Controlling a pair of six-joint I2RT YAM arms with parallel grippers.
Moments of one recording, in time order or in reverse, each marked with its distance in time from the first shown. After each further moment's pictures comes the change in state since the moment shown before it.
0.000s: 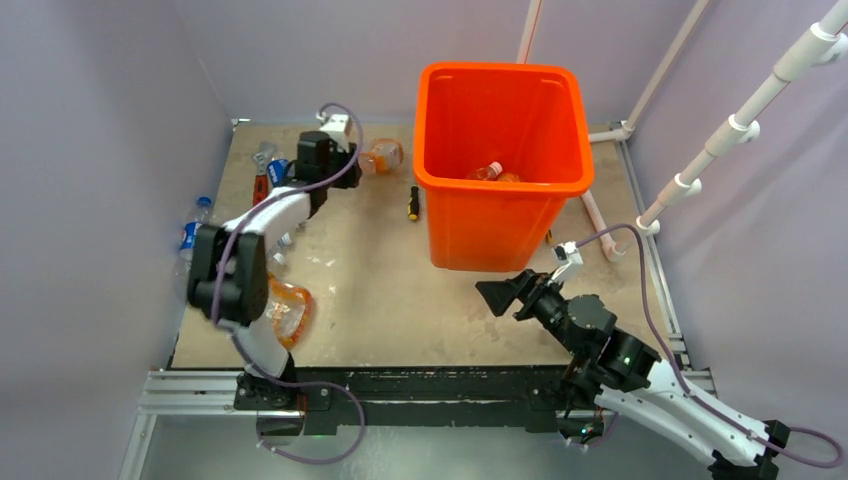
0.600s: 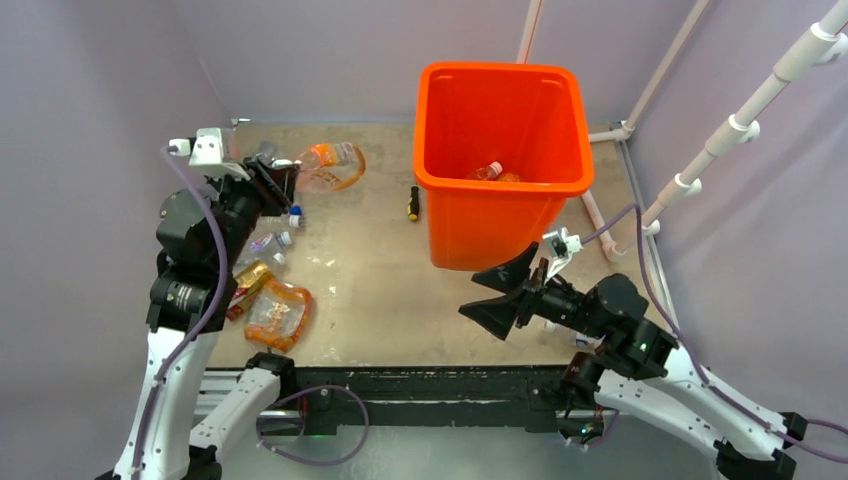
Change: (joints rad) left arm -0.001 -1.066 -0.042 -0.490 -0.096 -0.201; right arm 0.000 0.148 0.230 0.153 -0.520 -0.217
